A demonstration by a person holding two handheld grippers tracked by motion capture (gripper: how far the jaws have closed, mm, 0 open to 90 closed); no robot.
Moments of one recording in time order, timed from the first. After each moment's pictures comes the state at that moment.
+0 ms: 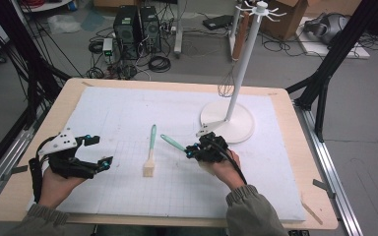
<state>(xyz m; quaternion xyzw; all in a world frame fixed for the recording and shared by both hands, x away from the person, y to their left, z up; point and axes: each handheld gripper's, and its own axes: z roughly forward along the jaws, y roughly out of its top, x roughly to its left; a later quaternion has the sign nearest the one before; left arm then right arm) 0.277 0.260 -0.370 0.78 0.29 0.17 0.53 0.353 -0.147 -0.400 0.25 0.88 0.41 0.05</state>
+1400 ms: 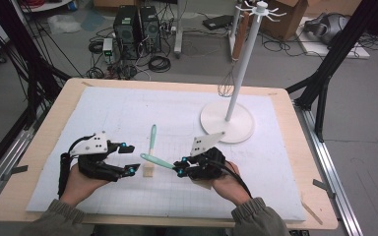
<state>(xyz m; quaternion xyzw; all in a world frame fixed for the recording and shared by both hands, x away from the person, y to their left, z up) 0.281 0.195 -0.365 0.82 0.18 0.09 0.53 0.293 -0.128 -0.364 0.11 0.88 0.45 0.02</state>
